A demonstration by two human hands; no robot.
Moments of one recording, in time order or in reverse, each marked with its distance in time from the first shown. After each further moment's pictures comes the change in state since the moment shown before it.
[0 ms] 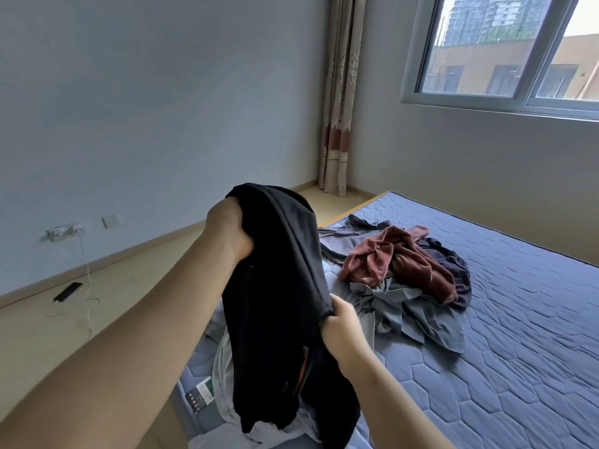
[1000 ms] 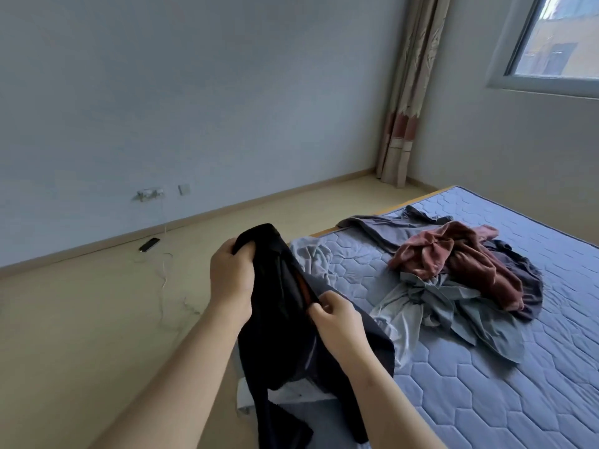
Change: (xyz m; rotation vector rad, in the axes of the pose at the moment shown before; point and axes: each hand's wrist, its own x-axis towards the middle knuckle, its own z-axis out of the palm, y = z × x) left_hand -0.067 -0.031 -0.140 0.553 0.227 0.591; right_hand -0.058 -0.006 0.054 -0.304 -0.194 -0.016
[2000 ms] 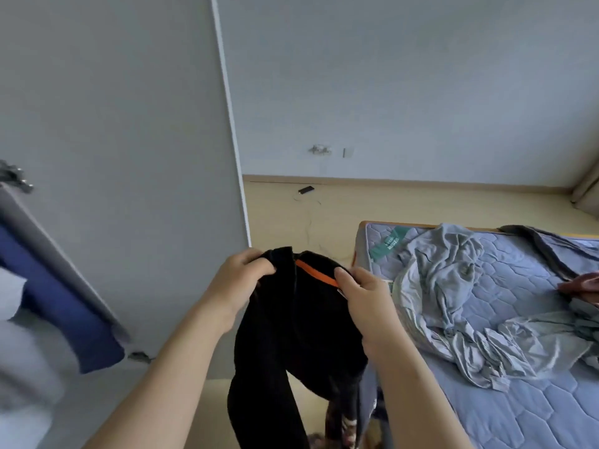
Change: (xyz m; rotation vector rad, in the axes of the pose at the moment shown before) left_hand -0.231 0.017 -0.316 0.324 0.126 -0.129; right_hand -0.248 -0.081 0.120 0.298 -0.545 -0.039
